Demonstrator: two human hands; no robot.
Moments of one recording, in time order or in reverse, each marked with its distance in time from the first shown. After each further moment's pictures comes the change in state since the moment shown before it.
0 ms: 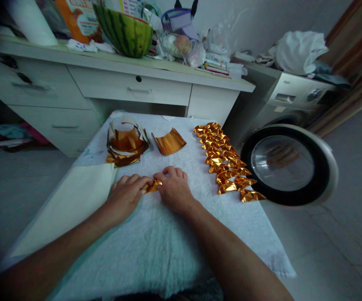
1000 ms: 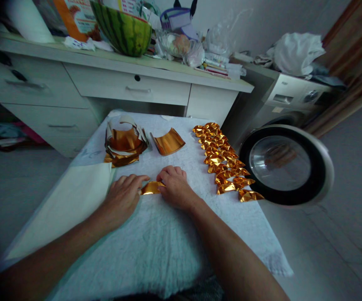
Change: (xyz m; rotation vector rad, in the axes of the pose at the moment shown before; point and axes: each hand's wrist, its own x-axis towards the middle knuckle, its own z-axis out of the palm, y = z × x) left_hand -0.007 0.000 -0.003 -0.007 0.063 0.090; right_hand 0.002 0.009 -0.014 0.158 -0.064 -0.085
